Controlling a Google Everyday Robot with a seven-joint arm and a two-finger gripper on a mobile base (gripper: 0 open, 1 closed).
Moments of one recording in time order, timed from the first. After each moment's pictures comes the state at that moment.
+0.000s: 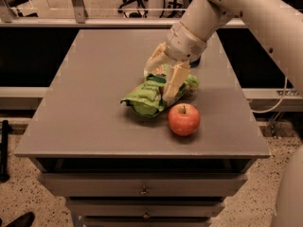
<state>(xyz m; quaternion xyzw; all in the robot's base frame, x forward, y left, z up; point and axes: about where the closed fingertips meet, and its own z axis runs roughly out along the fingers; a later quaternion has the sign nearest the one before) 0.567 -0.036 0.884 -0.79 0.54 0.20 0.20</state>
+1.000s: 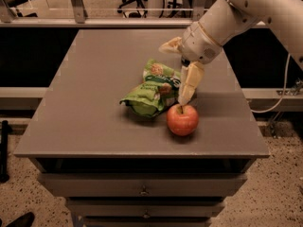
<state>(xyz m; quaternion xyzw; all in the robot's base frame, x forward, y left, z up) 0.575 -0.064 0.890 -0.74 0.59 0.19 0.26</state>
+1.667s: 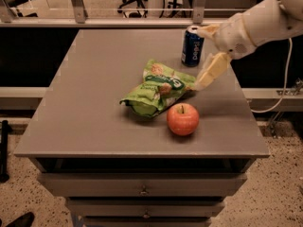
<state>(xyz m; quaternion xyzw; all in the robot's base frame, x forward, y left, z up) 0.608 -0.133 0.919 -0.62 0.67 0.16 0.38</state>
